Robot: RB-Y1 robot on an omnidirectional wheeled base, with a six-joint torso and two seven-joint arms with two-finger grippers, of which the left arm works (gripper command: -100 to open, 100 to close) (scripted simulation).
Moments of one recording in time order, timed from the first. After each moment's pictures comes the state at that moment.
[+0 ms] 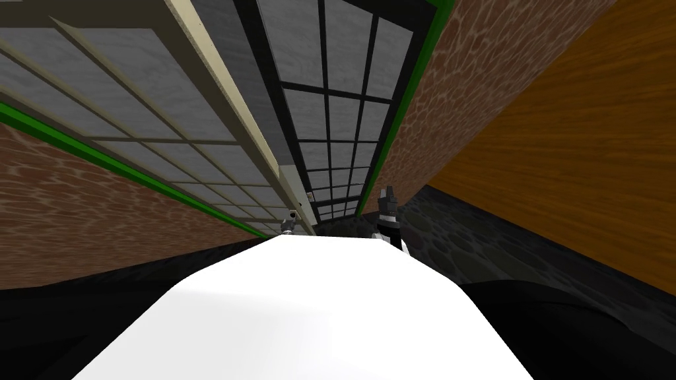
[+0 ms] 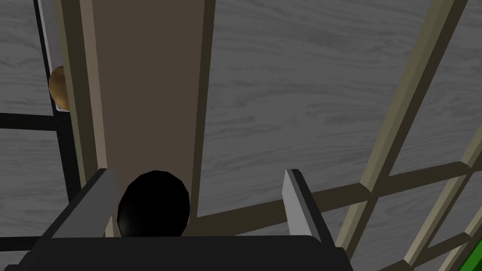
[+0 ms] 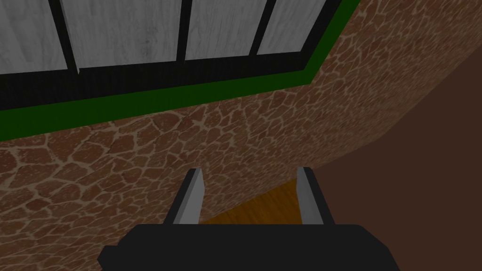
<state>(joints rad) 0.00 0.13 0.39 -0.57 -0.06 -0.81 -1.29</state>
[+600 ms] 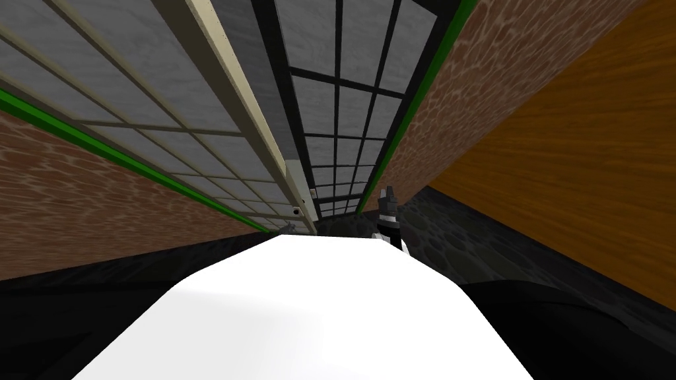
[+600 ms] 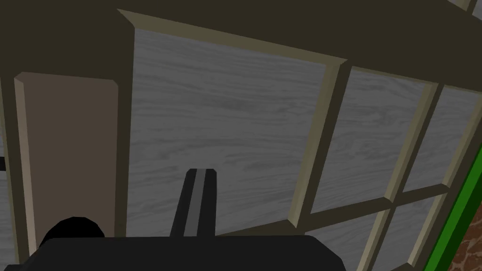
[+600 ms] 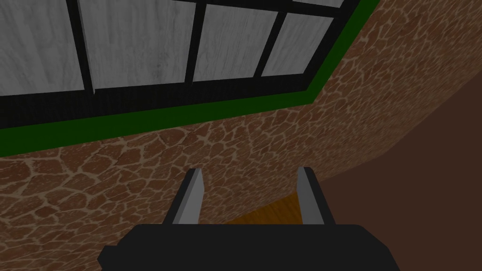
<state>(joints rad) 0.02 0.15 0.40 -0.50 -0.06 -0.81 -1.25</state>
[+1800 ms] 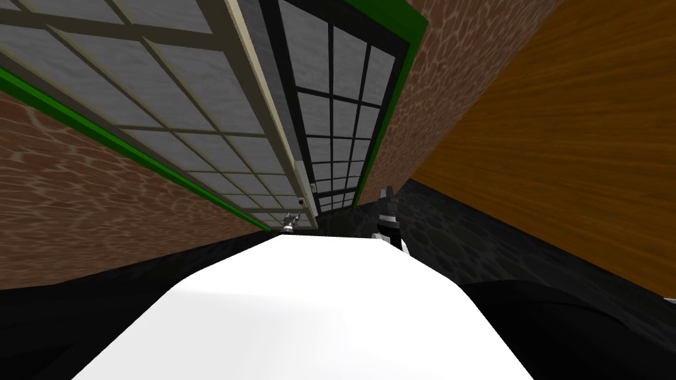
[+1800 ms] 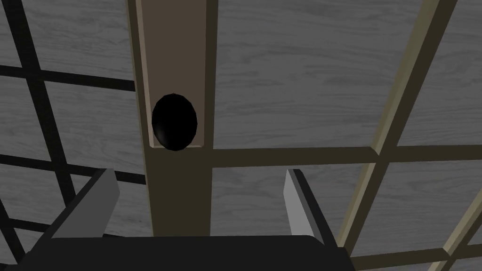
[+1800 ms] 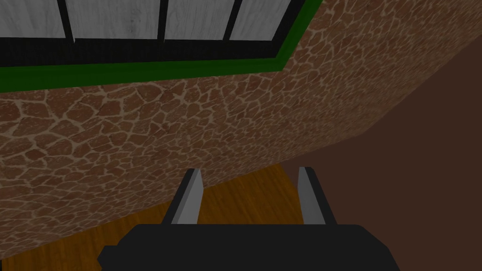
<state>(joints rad) -0.05 0.21 0.29 -0.54 -0.16 -0.90 -1.24</state>
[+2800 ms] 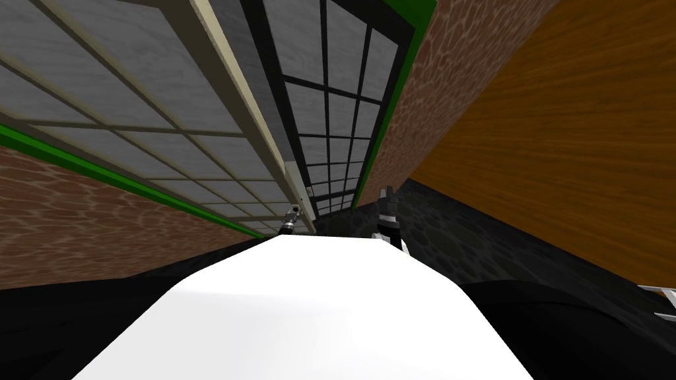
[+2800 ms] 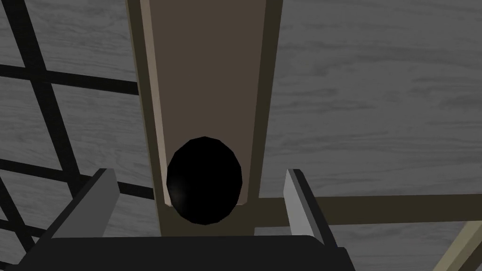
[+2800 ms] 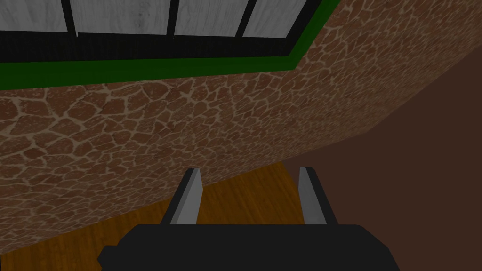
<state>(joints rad) -0.08 0.22 0.27 -0.56 -0.18 -0.90 -1.25</state>
